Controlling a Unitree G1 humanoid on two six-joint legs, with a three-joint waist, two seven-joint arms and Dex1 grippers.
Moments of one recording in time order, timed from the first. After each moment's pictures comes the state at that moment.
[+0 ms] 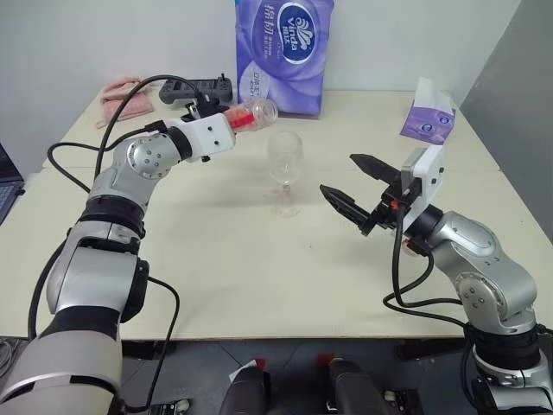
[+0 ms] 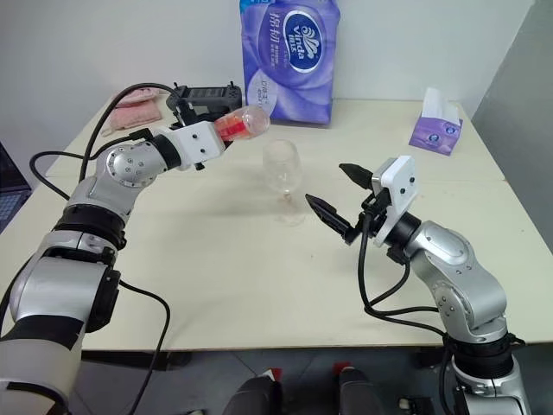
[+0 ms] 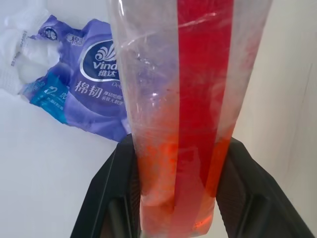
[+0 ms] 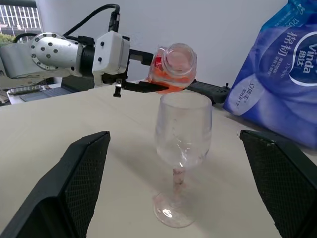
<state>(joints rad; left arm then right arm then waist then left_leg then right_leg) -1.18 0.67 -0.24 1.09 0.44 -0.65 -0.44 -0.40 -0.45 0.00 -0.50 0.54 0.54 0.50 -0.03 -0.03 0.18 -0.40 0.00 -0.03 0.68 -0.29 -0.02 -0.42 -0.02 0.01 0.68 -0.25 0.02</state>
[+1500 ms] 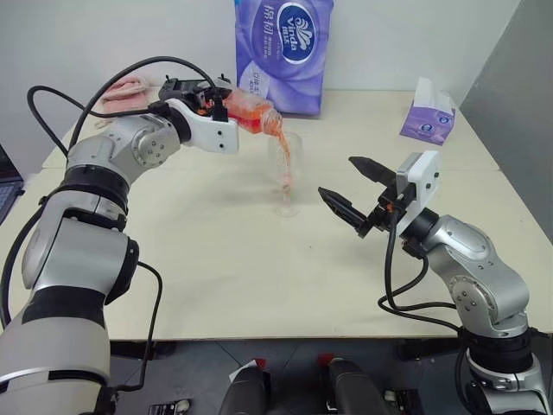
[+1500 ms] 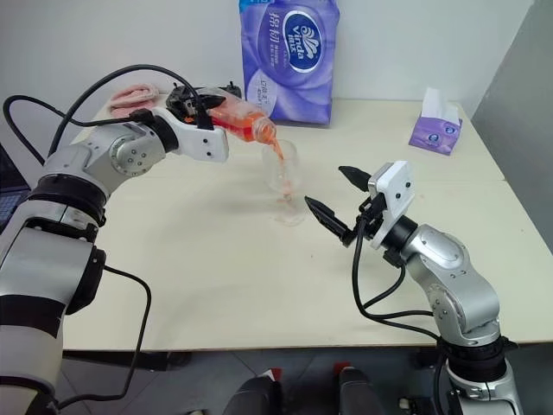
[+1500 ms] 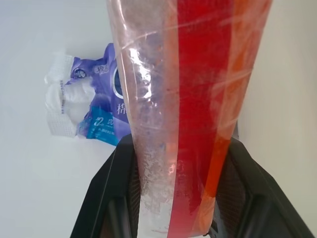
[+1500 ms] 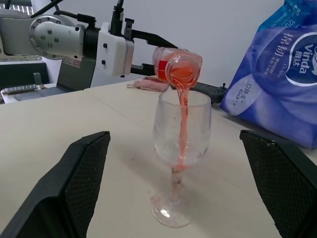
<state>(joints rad) -1.35 0.72 -0.47 1.19 0.76 -0.75 -0.12 -0.39 -0.41 0.00 -0.50 0.49 0.53 0.50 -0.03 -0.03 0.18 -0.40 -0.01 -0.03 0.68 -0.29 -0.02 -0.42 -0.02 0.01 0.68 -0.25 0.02</state>
